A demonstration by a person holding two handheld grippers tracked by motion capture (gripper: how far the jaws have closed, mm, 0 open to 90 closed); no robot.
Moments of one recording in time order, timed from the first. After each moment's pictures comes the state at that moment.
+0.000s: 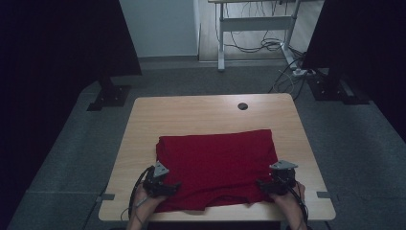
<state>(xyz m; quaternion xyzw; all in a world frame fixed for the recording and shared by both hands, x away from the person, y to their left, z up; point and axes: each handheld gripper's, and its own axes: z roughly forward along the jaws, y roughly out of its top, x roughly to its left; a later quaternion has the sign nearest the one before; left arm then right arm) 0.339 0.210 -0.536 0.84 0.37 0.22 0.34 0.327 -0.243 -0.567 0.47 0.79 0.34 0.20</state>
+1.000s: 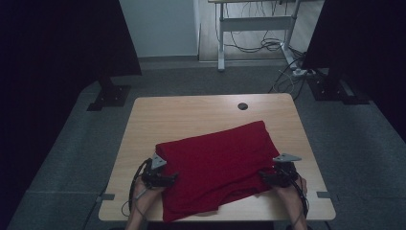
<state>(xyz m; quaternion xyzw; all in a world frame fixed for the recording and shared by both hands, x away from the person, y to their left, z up) 0.356 0.221 -0.535 0.80 0.39 0.23 0.39 0.345 -0.254 -0.557 0.48 0.78 0.36 0.20</state>
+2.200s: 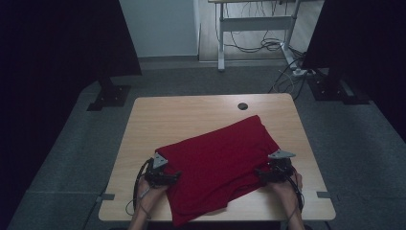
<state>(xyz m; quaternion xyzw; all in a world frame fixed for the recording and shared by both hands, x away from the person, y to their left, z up) 0.352 0.225 -0.538 0.80 0.40 0.24 0.38 0.356 -0.245 -0.548 0.45 0.78 0.36 0.21</state>
